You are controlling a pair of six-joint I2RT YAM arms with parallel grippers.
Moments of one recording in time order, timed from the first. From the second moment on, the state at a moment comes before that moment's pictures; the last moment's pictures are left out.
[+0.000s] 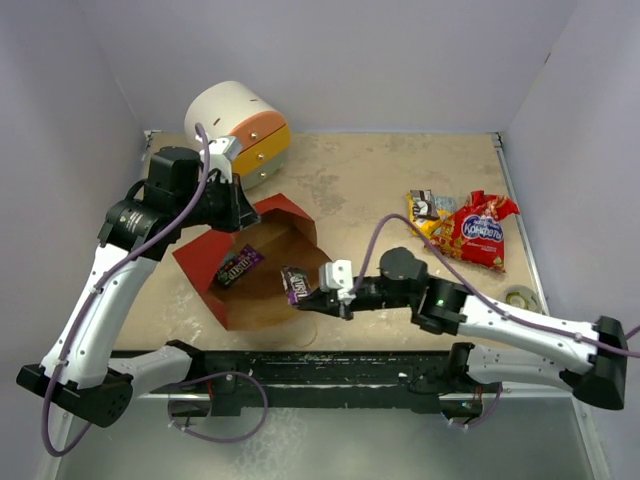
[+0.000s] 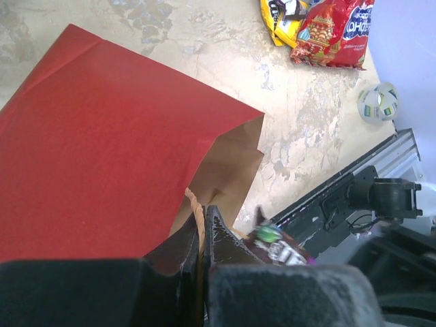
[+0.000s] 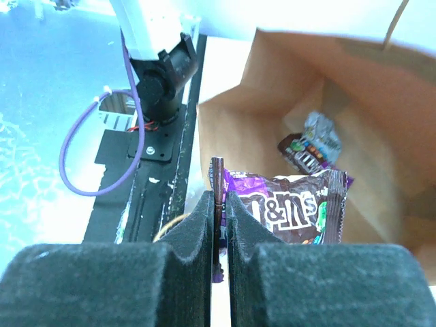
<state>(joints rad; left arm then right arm) -0.39 1.13 1.48 -0.97 0.31 -0.33 1.13 1.04 0.76 0.10 -0.44 -0.22</state>
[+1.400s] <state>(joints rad) -0.39 1.17 1.43 -0.95 0.29 -0.30 0.21 1.52 1.03 0.08 0.33 0.05</state>
